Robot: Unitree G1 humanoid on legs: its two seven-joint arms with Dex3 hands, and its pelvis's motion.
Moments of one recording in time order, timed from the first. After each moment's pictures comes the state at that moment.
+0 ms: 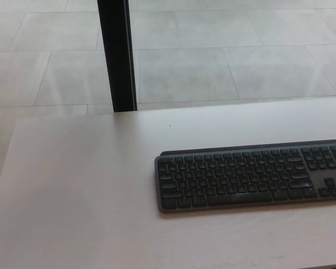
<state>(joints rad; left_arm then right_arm) -0.20 0.60 0.65 1.27 -0.37 -0.18 0.13 -0.10 -0.42 -0.71 0.73 0.29 -0.08 -0.24</state>
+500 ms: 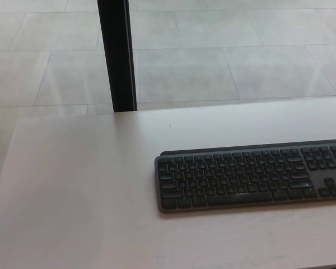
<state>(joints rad) -0.20 0.60 0.64 1.27 -0.37 -0.18 0.13 -0.09 -0.42 -0.69 0.73 0.28 -0.08 -0.24</state>
